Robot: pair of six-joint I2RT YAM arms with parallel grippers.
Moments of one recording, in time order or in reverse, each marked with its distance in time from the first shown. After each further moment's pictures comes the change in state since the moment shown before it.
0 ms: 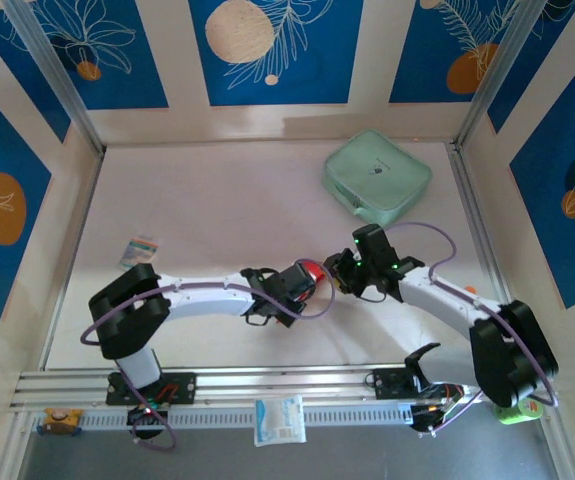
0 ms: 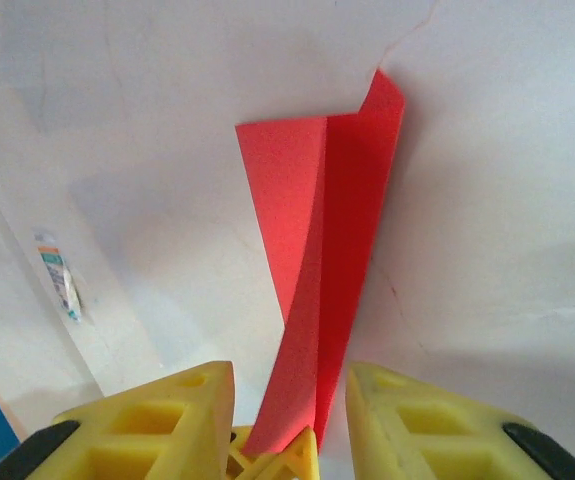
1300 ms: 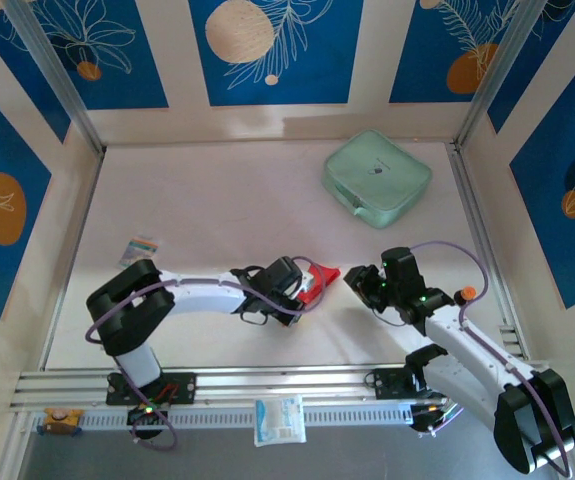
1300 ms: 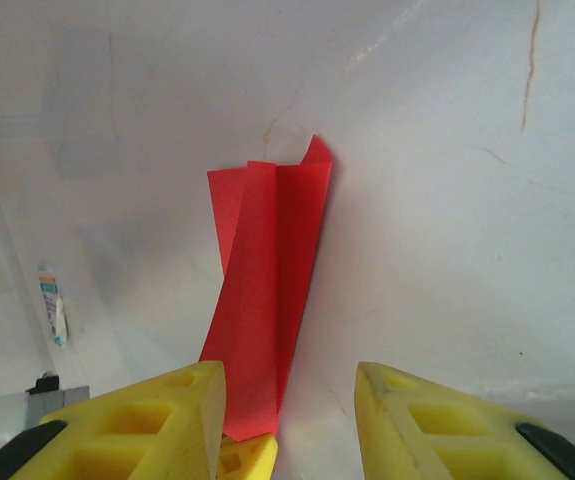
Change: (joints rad) left arm 0.112 0.010 -0.124 0.266 0.354 -0.023; right arm -0.083 -0.334 -0.230 -0.009 0.060 -0.088
